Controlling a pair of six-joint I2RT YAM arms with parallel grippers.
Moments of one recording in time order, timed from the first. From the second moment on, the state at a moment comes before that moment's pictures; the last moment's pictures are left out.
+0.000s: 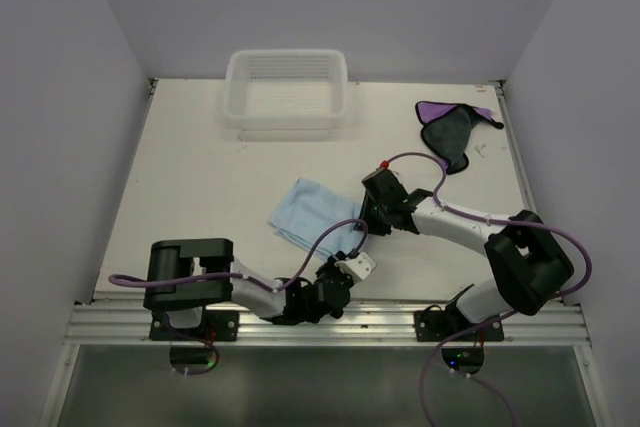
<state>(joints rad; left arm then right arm) -1.49 1.74 0.57 0.65 -0.83 -0.10 0.67 1.48 0.78 -0.34 0.06 0.89</state>
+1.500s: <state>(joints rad) -1.38 1.56 0.45 0.63 -0.65 -0.73 0.56 1.59 0.87 -0.42 -0.02 0.82</state>
